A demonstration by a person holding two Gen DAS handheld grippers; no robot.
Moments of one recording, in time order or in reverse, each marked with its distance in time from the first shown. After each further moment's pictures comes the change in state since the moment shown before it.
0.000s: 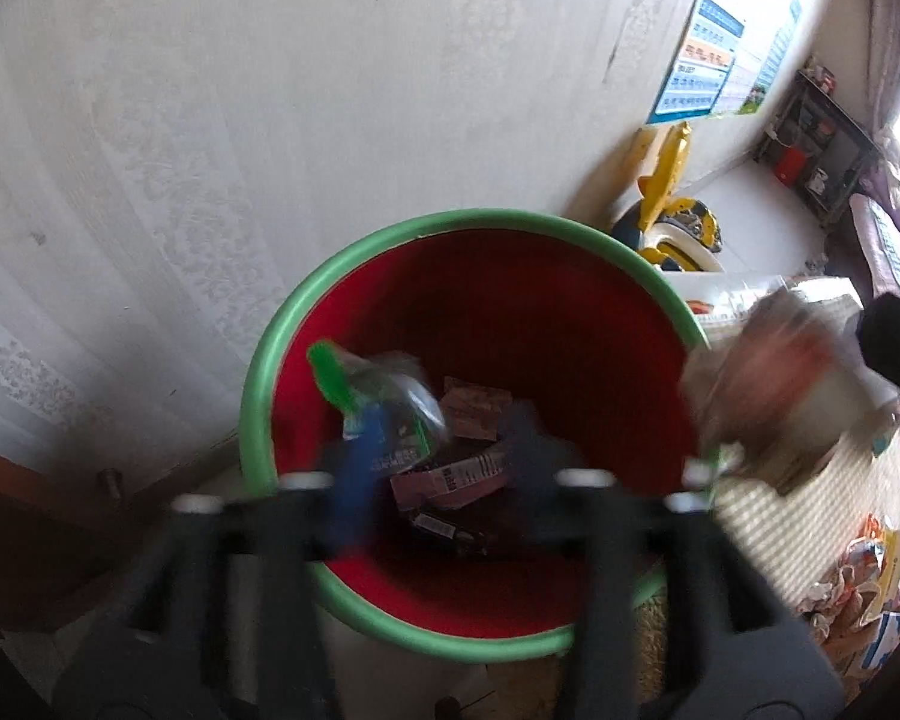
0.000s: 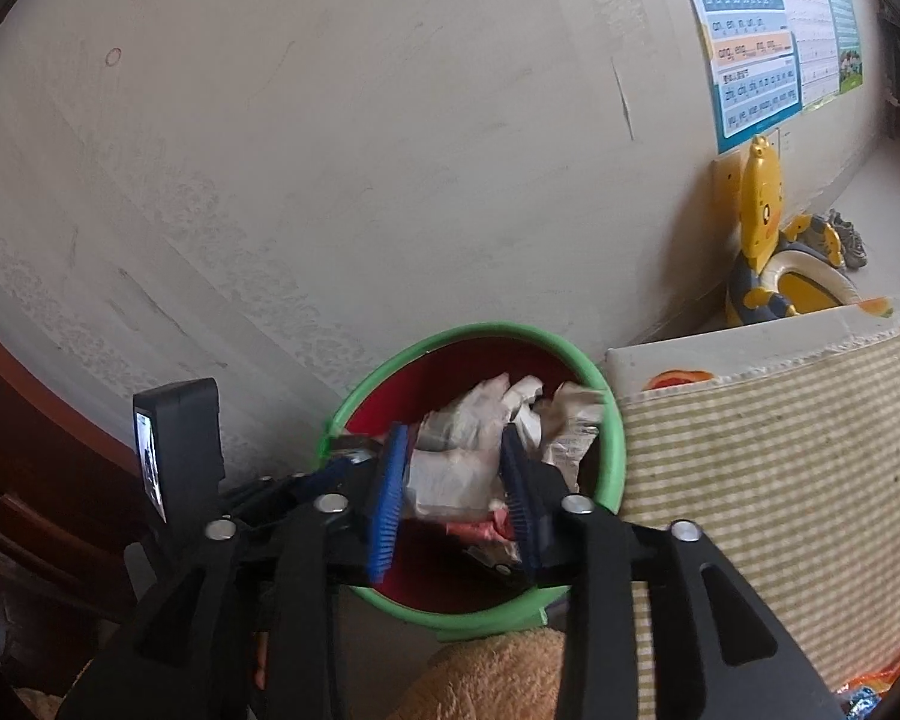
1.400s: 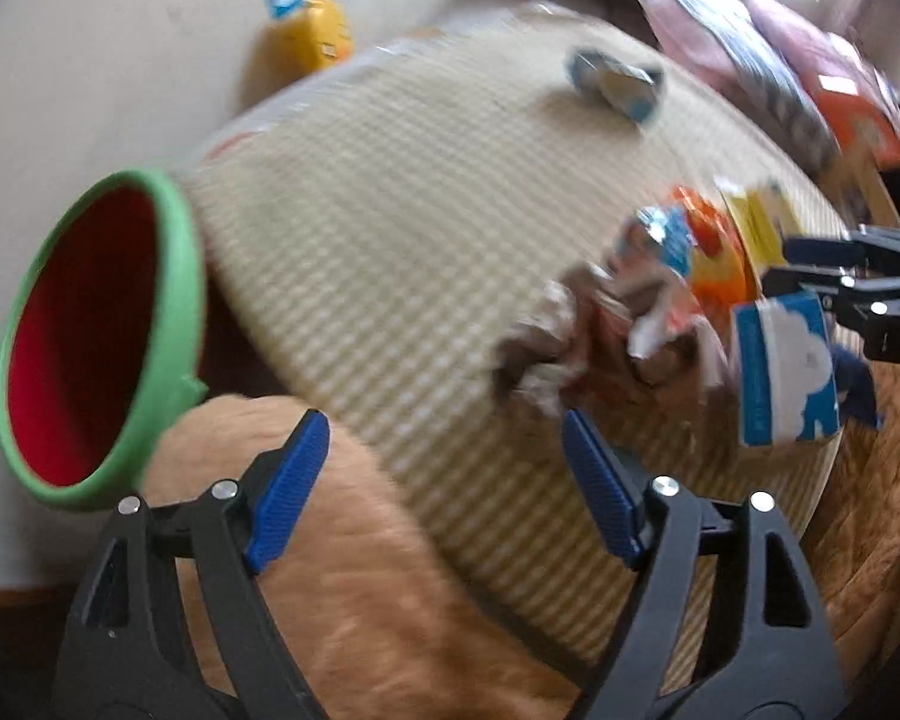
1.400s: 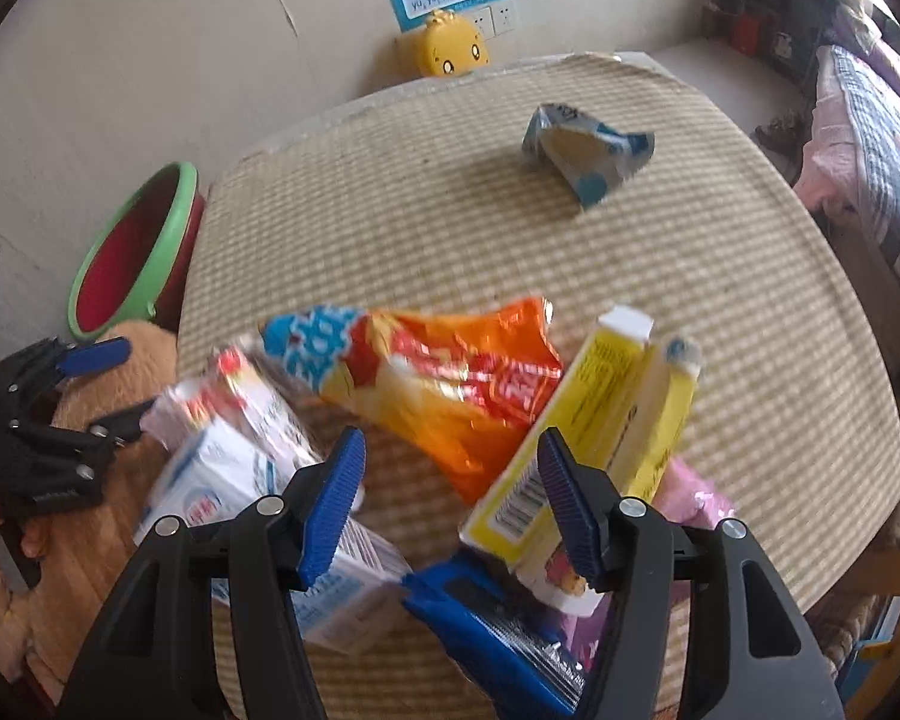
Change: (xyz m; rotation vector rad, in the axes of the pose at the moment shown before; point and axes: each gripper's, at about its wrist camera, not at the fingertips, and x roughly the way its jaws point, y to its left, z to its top) left arm -0.043 -0.219 -0.135 0.648 0.215 -0.250; right arm -0.174 -0.204 -0.182 0.159 0.184 -0.408
